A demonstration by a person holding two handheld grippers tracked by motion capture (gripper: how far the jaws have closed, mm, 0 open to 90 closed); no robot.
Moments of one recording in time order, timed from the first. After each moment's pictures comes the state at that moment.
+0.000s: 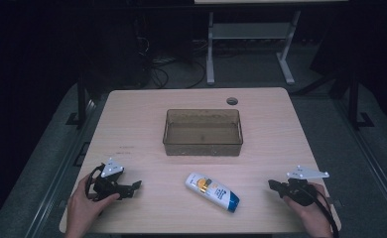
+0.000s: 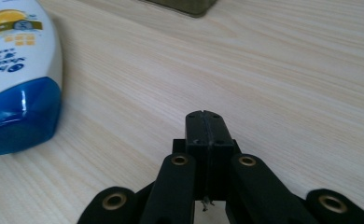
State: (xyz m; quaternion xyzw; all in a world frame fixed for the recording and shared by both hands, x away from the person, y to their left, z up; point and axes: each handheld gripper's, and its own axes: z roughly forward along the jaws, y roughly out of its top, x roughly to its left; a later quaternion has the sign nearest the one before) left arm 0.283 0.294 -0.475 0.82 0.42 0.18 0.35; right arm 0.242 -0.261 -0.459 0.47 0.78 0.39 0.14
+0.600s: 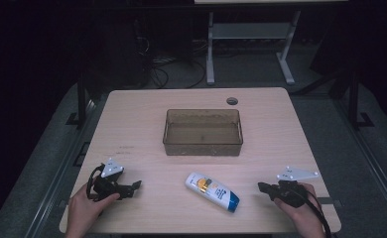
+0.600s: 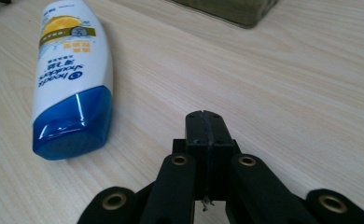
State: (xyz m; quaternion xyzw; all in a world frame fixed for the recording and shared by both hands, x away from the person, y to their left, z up) left arm 0.282 0.294 -0.475 0.81 0.42 0.19 0.35; right arm 0.238 -0.235 -0.453 0.43 0.80 0.40 0.11
